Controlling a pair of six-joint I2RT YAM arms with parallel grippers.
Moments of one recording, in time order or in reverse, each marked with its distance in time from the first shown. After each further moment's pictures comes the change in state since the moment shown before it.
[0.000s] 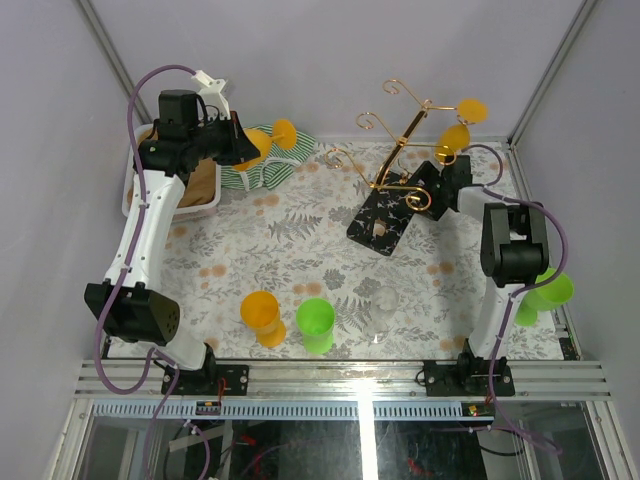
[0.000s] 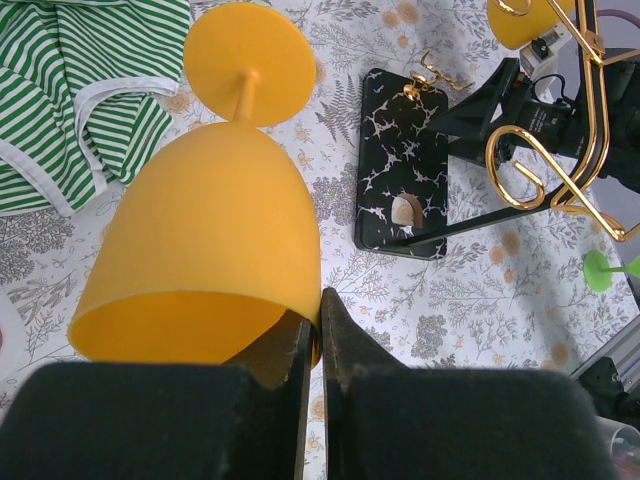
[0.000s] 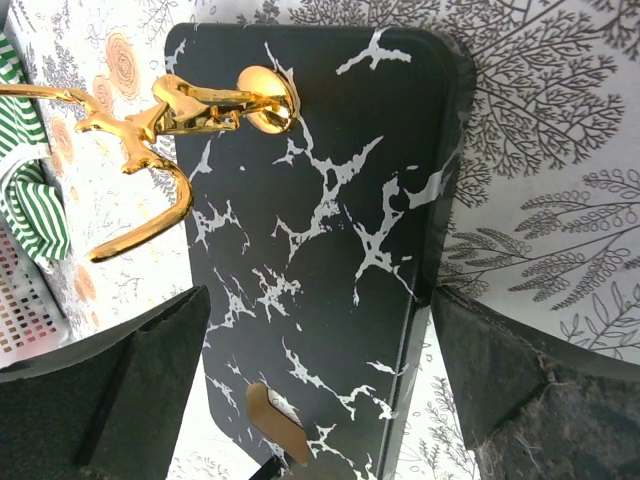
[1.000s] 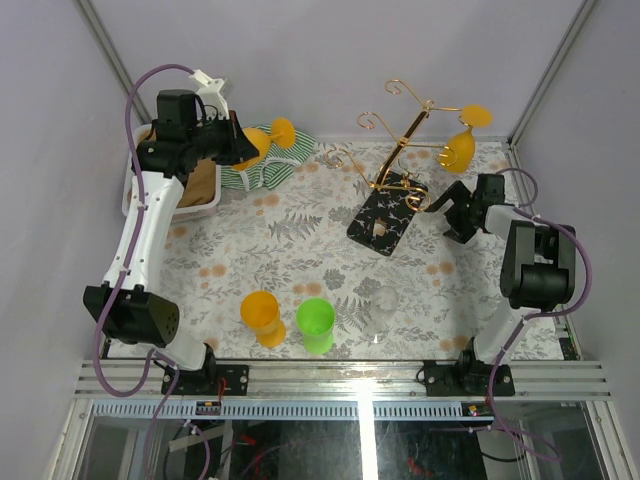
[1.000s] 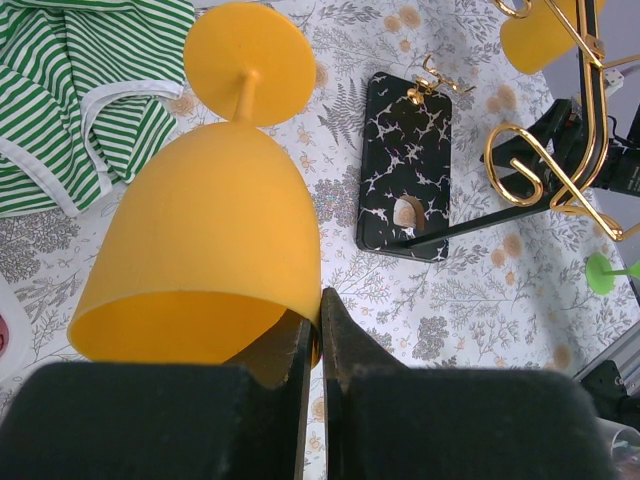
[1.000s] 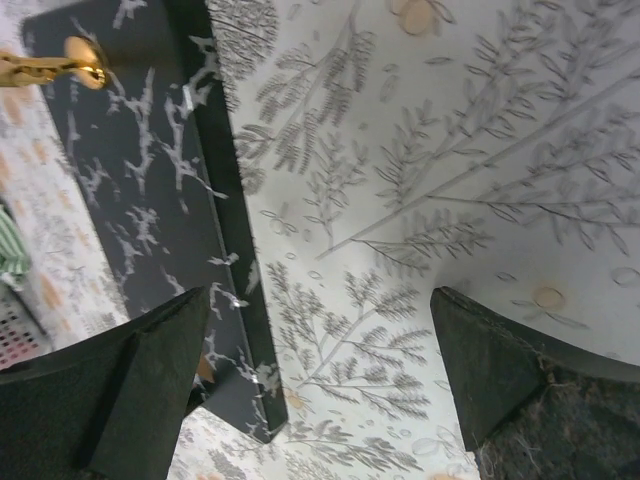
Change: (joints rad) left arm 0.000 -0.012 0.000 -0.002 -0.010 0.001; right arm -0.158 -0.223 -0.249 -0.096 0.034 -0.051
